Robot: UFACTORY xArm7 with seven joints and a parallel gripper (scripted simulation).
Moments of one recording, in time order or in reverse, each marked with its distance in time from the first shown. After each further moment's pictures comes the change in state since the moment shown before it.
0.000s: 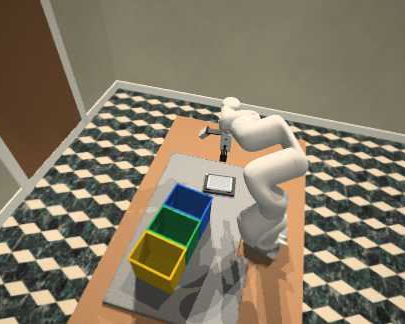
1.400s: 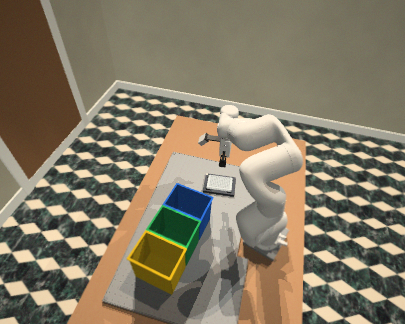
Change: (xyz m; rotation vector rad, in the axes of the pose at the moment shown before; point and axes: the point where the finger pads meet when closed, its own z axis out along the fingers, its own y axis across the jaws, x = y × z) arm 0.001 0.002 0.039 0.001 -0.005 -0.027
